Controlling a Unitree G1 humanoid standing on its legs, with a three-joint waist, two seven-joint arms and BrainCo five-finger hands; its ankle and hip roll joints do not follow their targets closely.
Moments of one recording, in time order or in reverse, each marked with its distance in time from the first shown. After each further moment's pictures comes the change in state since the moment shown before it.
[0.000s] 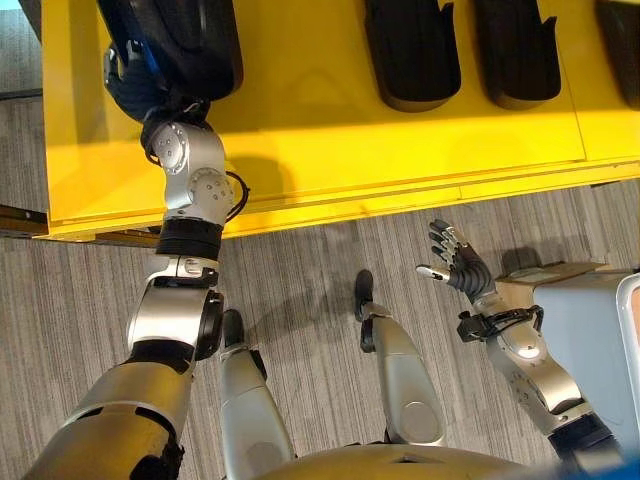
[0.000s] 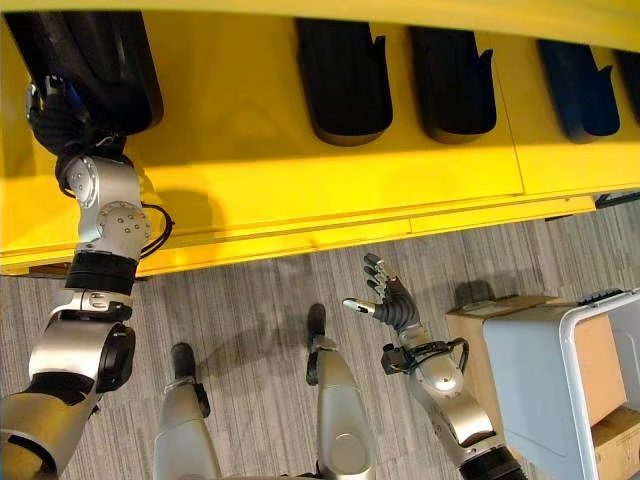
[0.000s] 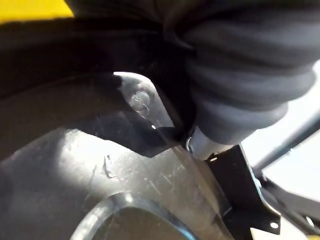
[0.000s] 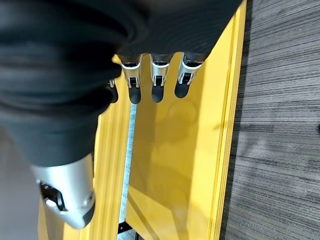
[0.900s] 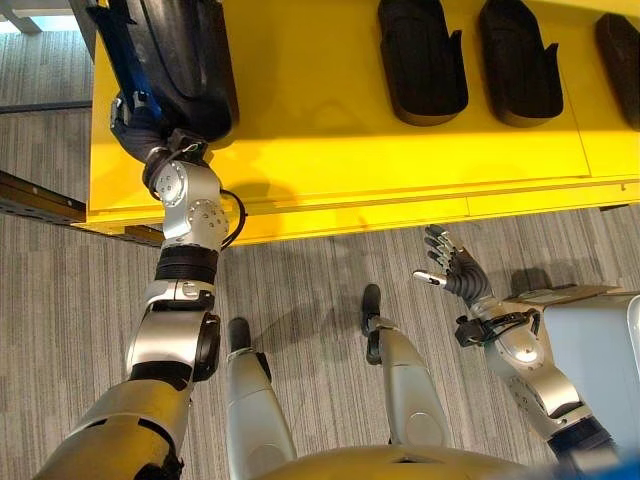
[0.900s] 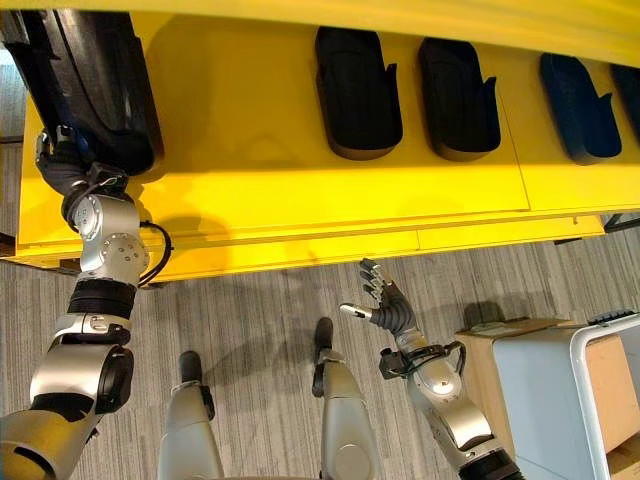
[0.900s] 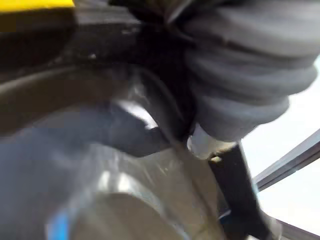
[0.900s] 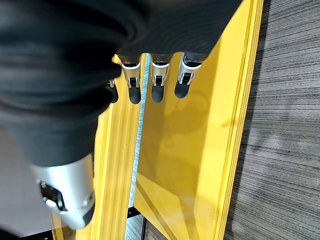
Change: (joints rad) left arm 0.120 -0.001 0.047 -0.003 0.010 0.006 -0.048; right arm 0.012 0.000 0.017 0.000 0.001 0.001 0.006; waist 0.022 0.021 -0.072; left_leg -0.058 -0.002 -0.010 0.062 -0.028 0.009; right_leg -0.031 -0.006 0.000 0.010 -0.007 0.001
